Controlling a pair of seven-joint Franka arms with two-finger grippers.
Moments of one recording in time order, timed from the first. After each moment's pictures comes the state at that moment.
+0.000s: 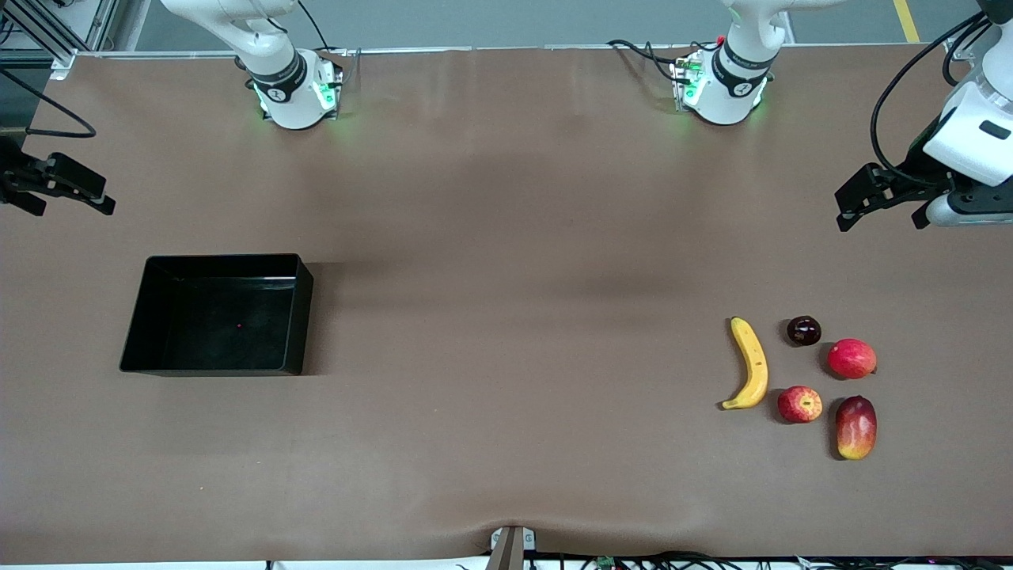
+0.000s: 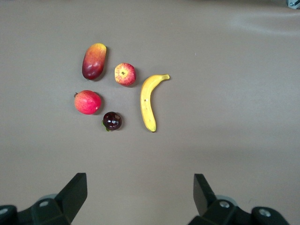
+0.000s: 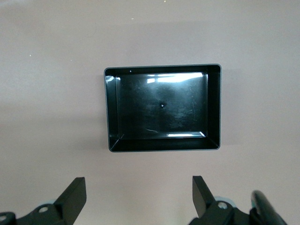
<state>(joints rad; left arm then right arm) 0.03 -0.04 -0.15 -1.62 0.04 1.71 -0.14 0.01 -0.03 -0.08 -1.58 0.03 1.54 -0.05</state>
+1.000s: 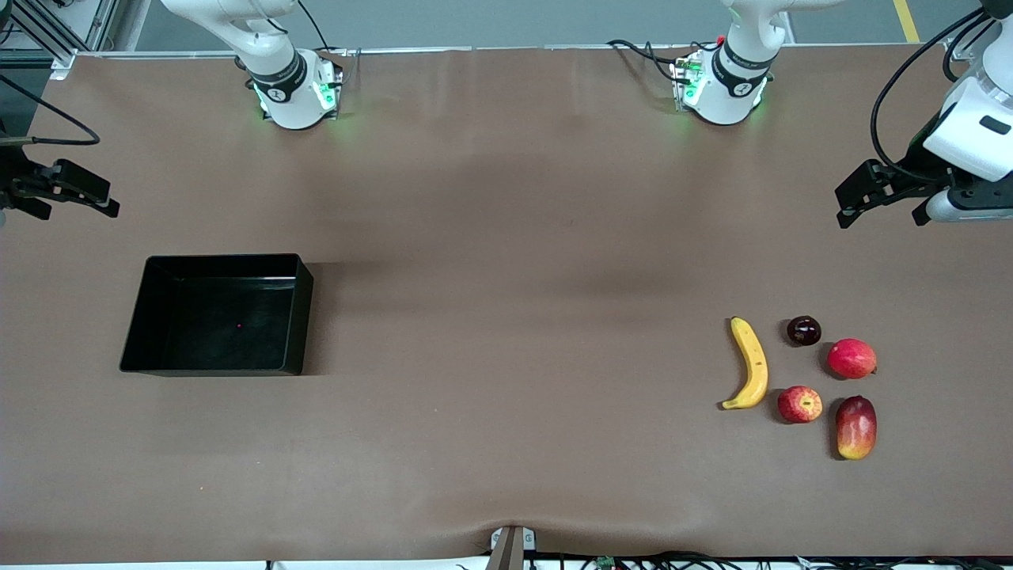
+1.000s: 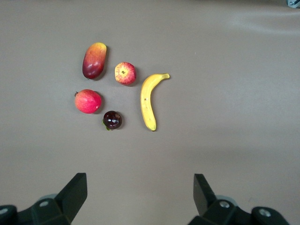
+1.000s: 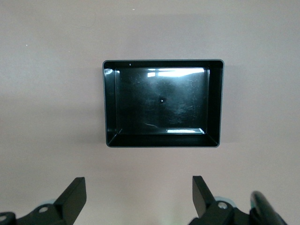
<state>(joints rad) 0.03 -0.05 -0.15 -1.63 0.04 1.71 -0.14 0.00 -0.01 -0.07 -1.58 0.03 1.53 -0.08</state>
